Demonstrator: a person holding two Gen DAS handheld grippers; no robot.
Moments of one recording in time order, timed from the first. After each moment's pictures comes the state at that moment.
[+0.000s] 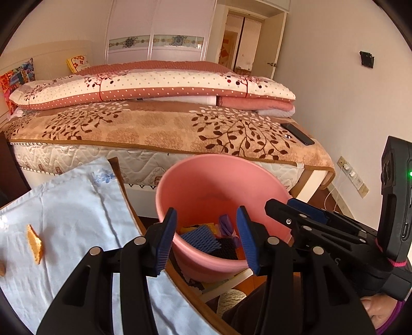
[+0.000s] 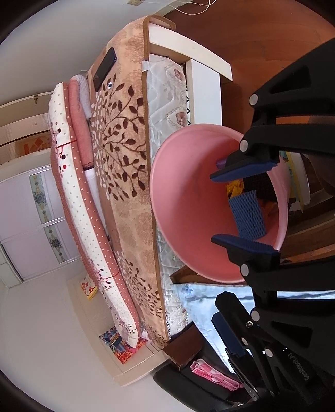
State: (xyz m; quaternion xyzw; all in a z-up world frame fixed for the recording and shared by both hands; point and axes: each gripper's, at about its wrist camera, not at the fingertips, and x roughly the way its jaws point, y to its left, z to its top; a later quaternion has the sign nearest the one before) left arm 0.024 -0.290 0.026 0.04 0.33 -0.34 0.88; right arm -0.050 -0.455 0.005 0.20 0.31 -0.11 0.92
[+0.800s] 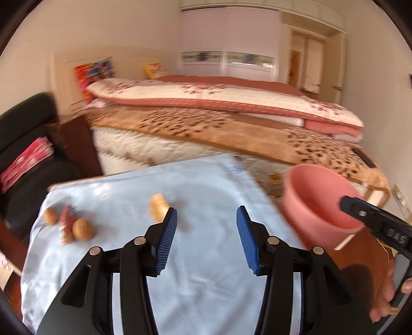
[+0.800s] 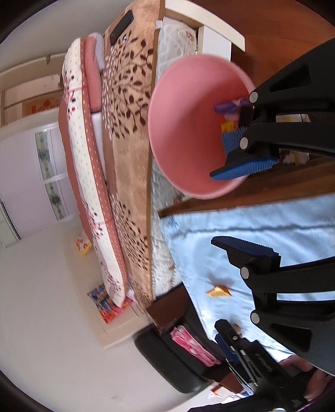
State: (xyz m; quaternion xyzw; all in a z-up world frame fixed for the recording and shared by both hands) left arm 0.010 -0.118 0.029 0.02 0.30 -0.13 0.94; right arm -0.047 -0.357 0.019 0.16 0.30 0.00 0.94
